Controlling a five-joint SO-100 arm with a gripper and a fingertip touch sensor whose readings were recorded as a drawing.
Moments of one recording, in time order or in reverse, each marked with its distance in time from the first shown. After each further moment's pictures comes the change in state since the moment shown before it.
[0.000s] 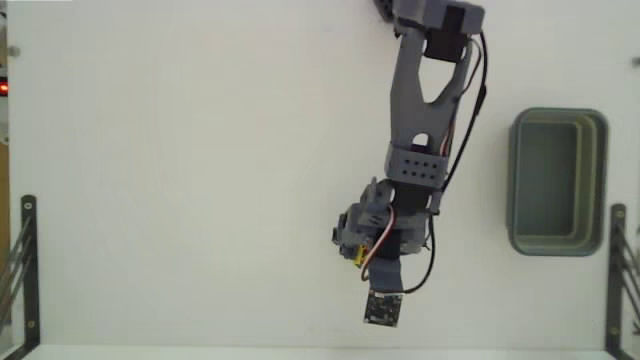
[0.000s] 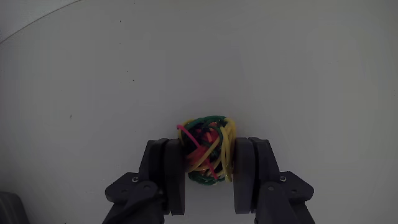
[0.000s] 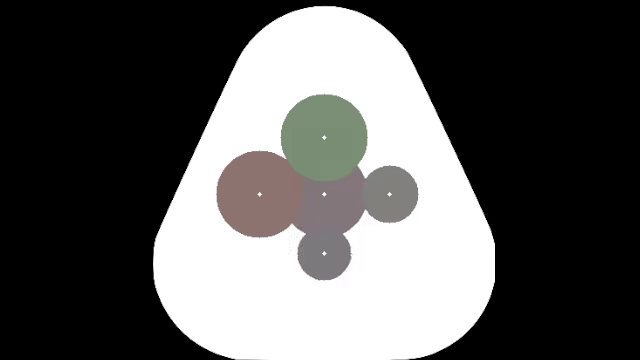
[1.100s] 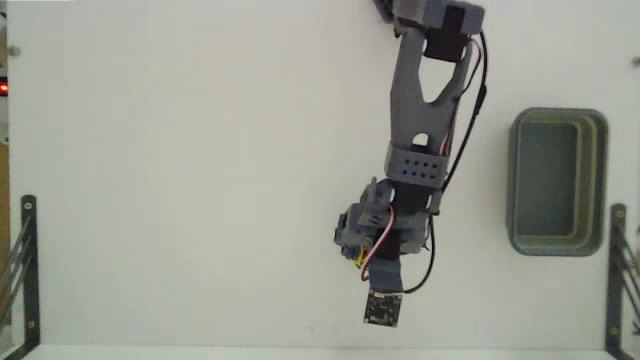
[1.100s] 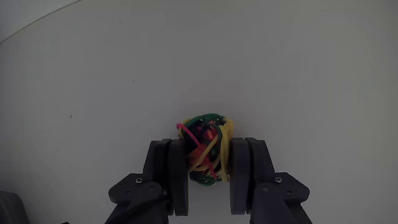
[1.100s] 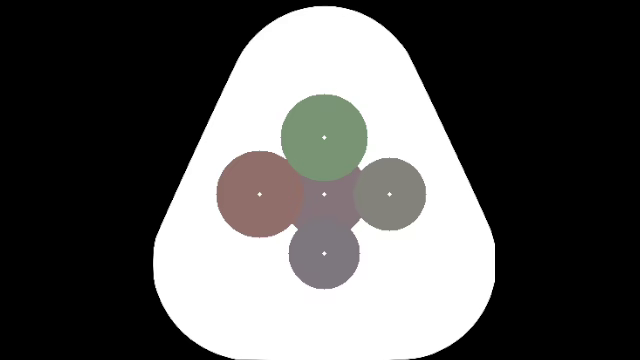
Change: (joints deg) arm 0.0 0.0 0.0 0.0 0.0
